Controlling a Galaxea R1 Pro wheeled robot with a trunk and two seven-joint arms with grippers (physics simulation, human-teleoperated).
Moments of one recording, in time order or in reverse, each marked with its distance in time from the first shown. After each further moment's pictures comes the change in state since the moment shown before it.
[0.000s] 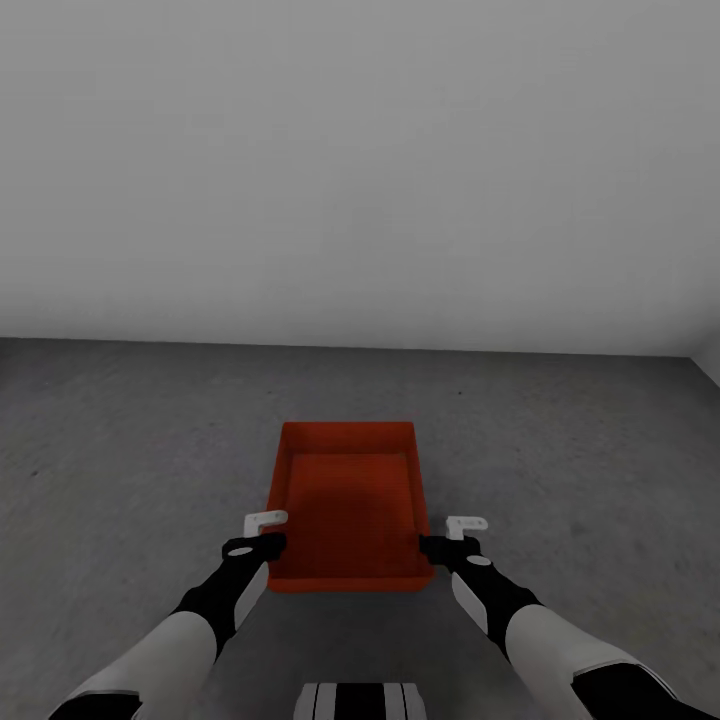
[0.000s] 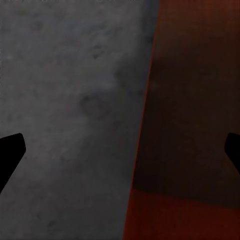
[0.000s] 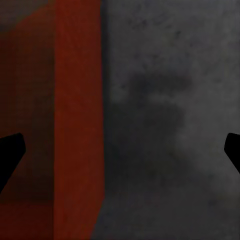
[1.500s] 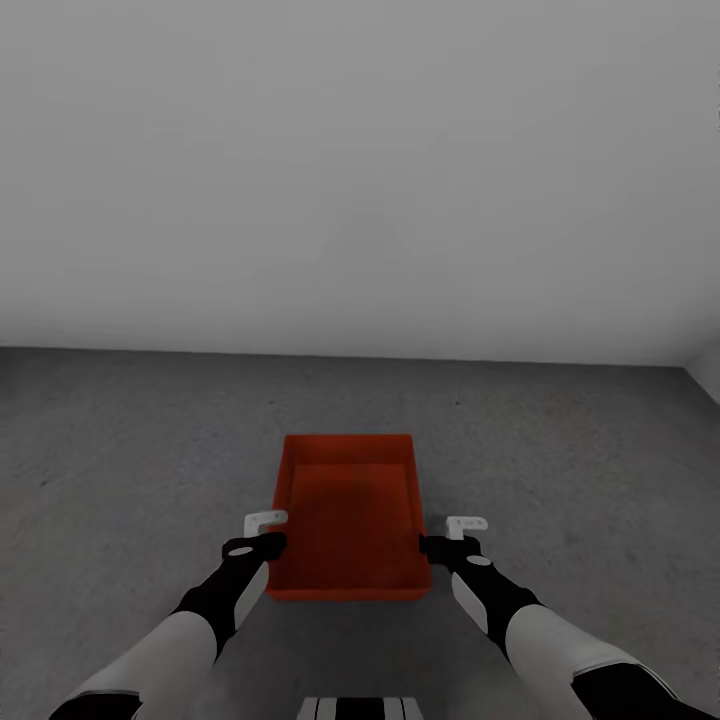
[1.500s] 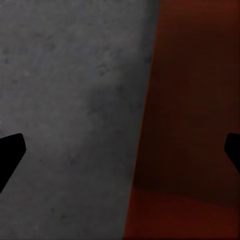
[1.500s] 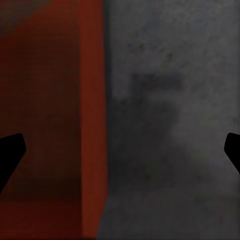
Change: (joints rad) left arm 0.000 0.000 0.003 0.000 0.000 0.000 0.000; right arm 0.000 0.000 0.000 0.000 0.000 0.000 0.000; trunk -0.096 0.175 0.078
